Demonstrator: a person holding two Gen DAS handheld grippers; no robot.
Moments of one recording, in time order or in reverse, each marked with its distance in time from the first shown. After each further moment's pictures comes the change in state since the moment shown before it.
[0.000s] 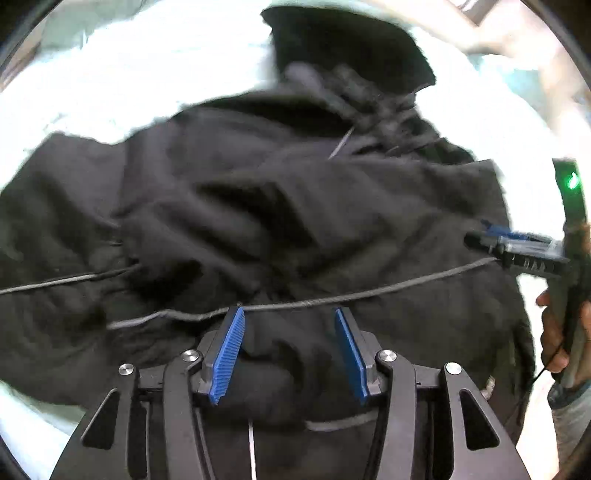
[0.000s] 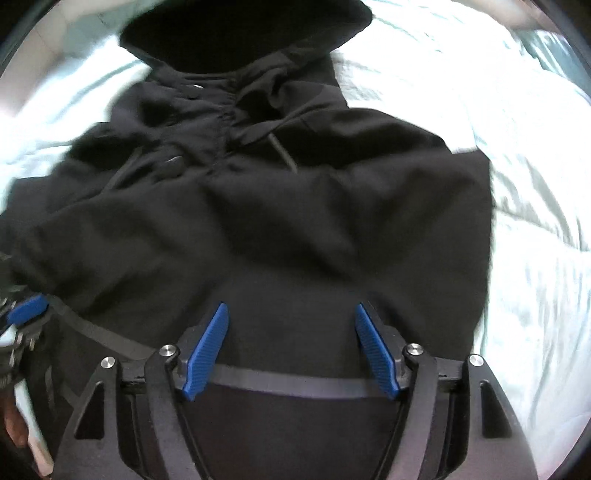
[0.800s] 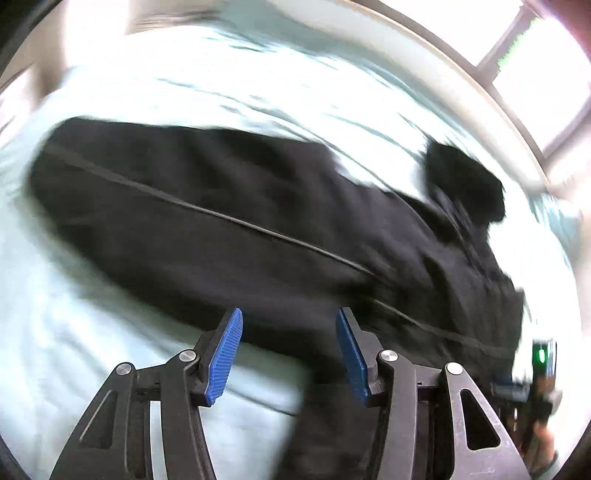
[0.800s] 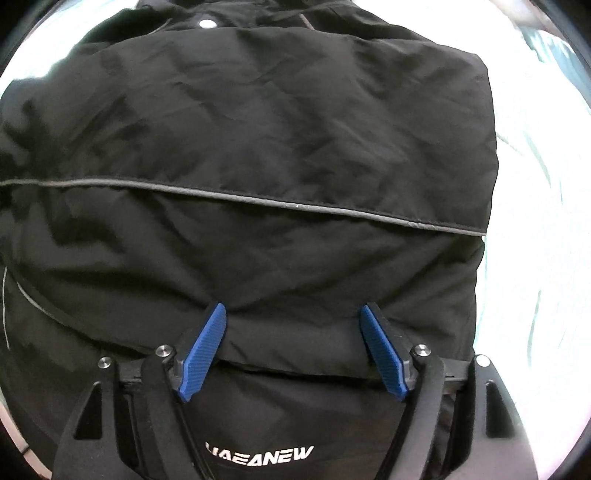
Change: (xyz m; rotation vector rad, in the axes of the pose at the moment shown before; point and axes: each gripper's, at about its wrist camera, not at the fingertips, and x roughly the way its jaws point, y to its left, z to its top) left arm -0.102 0.163 -0.068 -0.486 -0.267 0.142; right arm 0.017 0.019 -0.071 -0.059 0.170 -0.159
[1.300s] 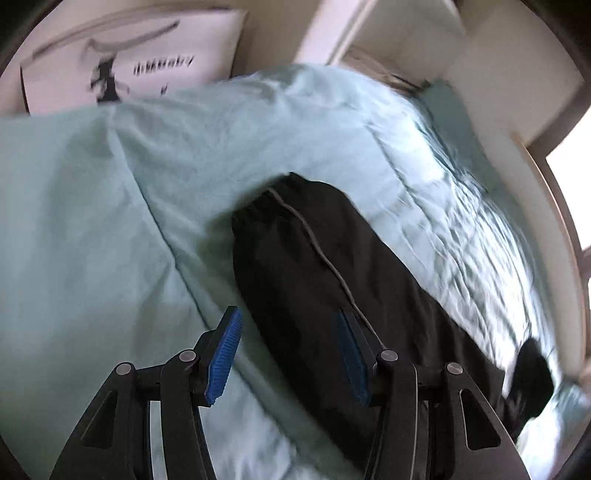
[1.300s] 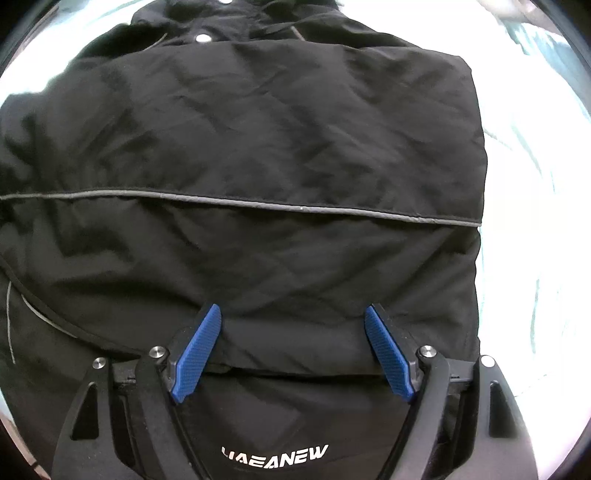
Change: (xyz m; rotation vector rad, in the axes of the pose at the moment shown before) left arm 0.001 0.234 0.094 -0.483 -0.171 0.156; right arm -0.012 0.007 0.014 0.038 -0.047 -0.025
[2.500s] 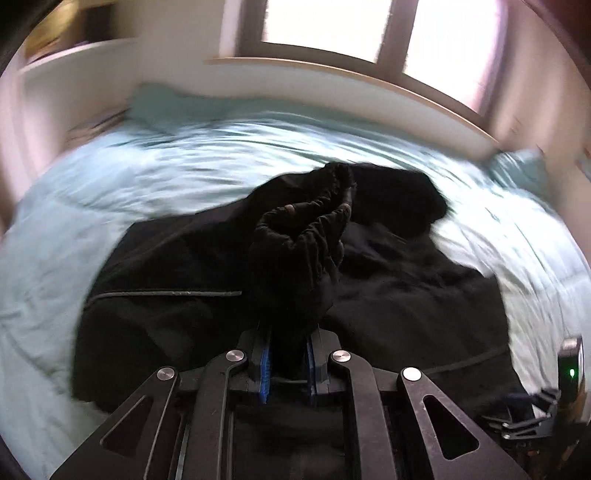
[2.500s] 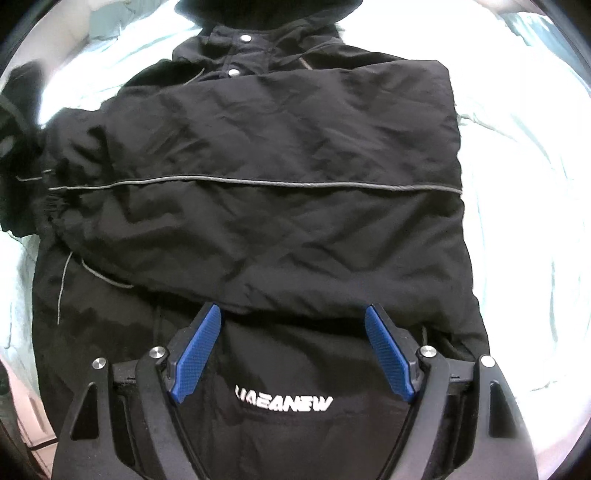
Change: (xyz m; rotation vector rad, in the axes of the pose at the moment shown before) left arm -0.103 -0.315 -0.285 0.856 -0.036 -0.326; right arm -0.018 -0.020 -0.067 0.021 -0.105 0.202
